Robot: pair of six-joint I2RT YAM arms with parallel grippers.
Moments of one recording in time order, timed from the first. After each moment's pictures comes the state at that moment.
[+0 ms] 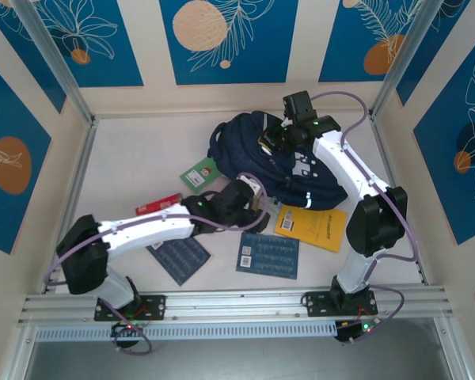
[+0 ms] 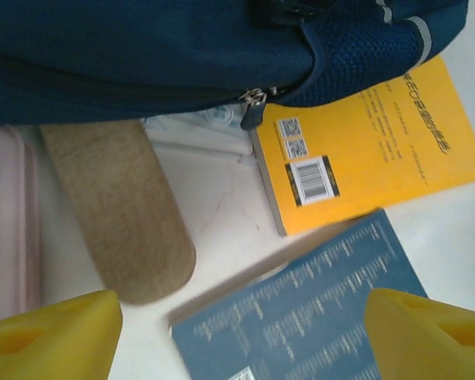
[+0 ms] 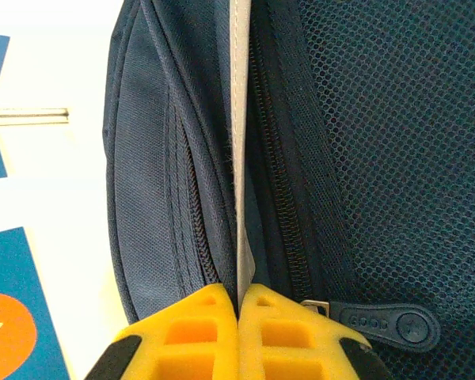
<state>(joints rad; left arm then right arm) -1.05 1.57 1.13 -0.36 -0.14 -0.42 0.34 1.74 1.66 -0.77 -0.34 0.99</state>
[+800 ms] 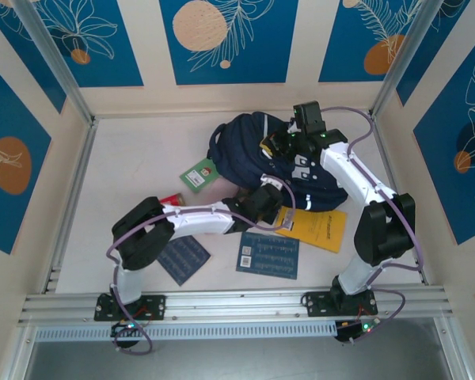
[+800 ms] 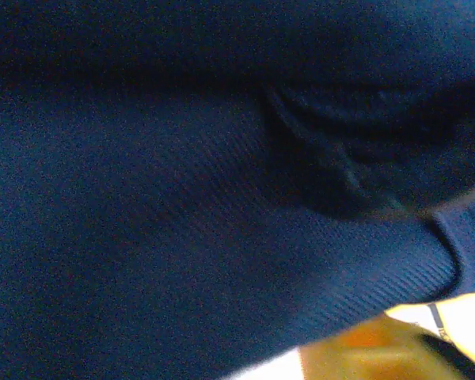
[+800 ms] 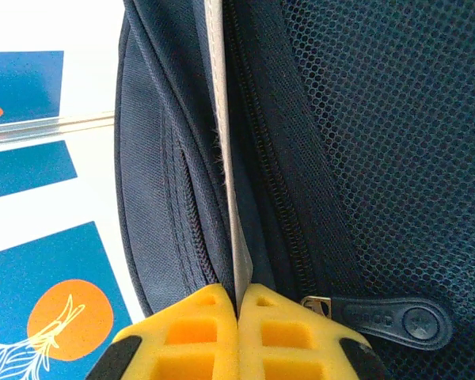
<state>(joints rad) -1.04 1.94 1.29 -0.12 -0.36 -0.36 0.31 1.65 1.44 -0.56 -0.48 1.13</state>
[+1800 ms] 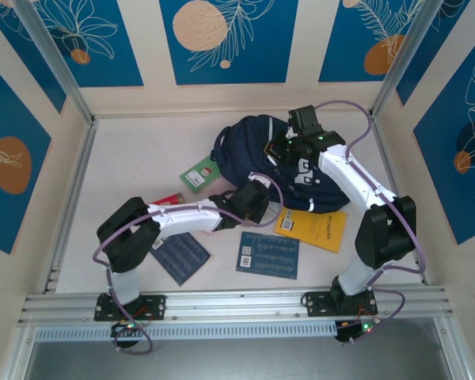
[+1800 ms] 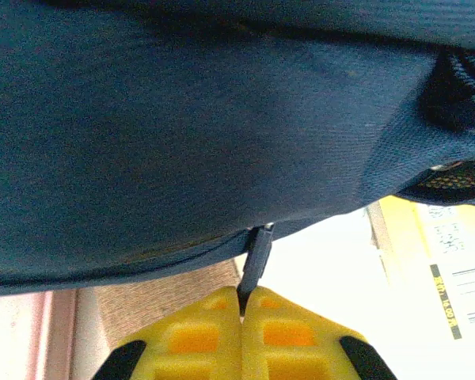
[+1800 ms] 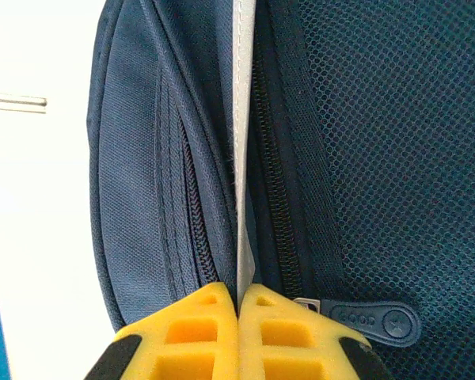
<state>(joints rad) -0.99 1.83 1.19 -0.18 -0.31 -0.33 0.34 1.64 1.44 -0.65 -0.28 0.84</state>
